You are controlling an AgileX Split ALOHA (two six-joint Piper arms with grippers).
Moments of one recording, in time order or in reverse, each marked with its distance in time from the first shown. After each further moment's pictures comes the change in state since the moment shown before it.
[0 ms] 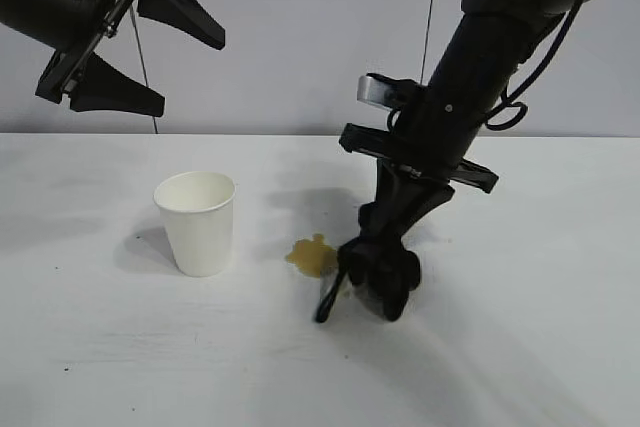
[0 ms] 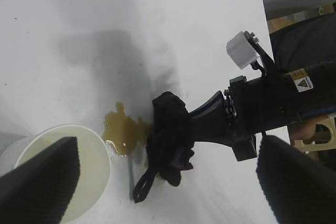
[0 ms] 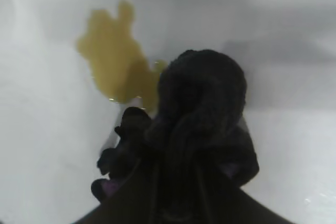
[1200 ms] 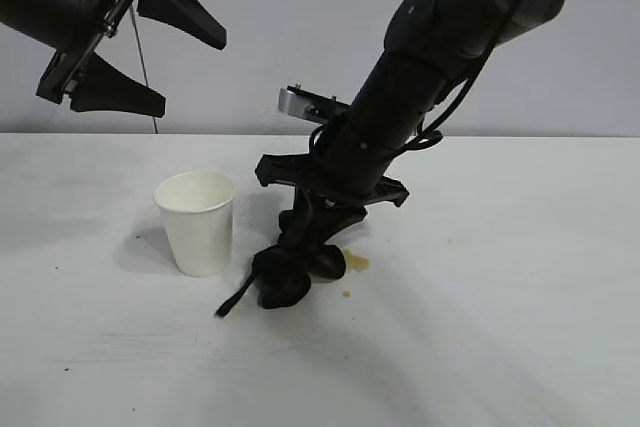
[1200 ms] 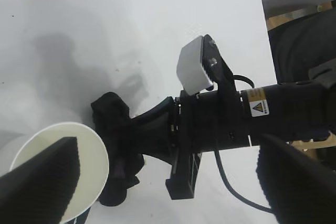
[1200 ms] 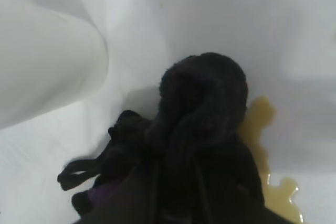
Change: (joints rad) left arm 0.000 0.000 0.000 0.000 0.009 0.000; right arm 0.154 0.073 0.001 0.030 -0.271 -0.086
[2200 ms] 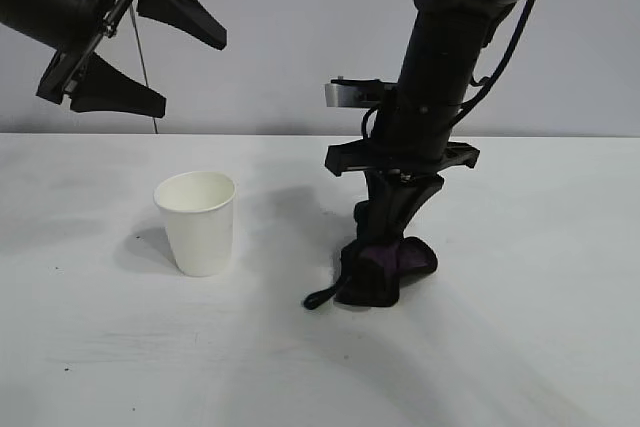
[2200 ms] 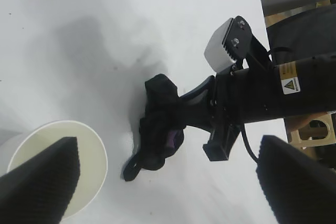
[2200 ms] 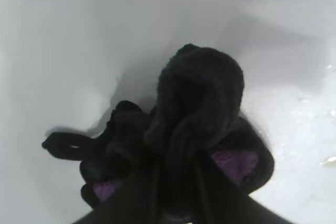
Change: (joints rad) left arm 0.000 0.000 0.000 0.000 0.006 0.000; right arm -0.062 -0.040 -0.093 -0.297 0.338 0.120
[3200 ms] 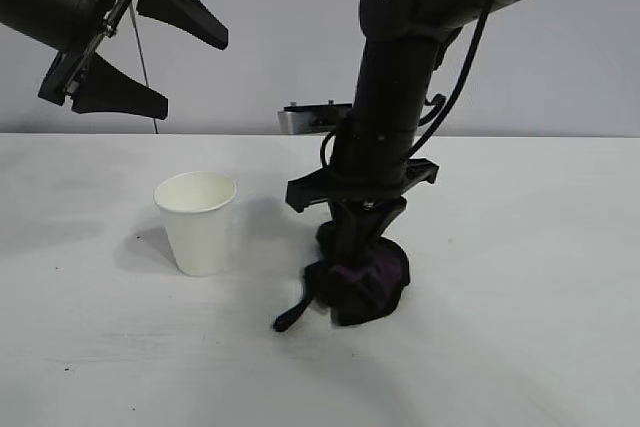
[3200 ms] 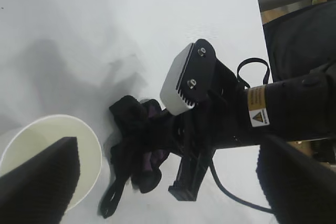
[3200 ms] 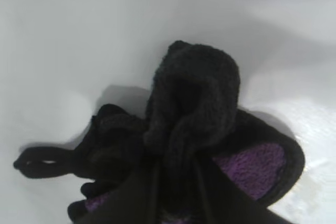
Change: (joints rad) left arm 0.000 0.000 0.000 0.000 0.023 0.000; right arm 0.074 0.035 -0.001 -0.115 -0.079 0.061
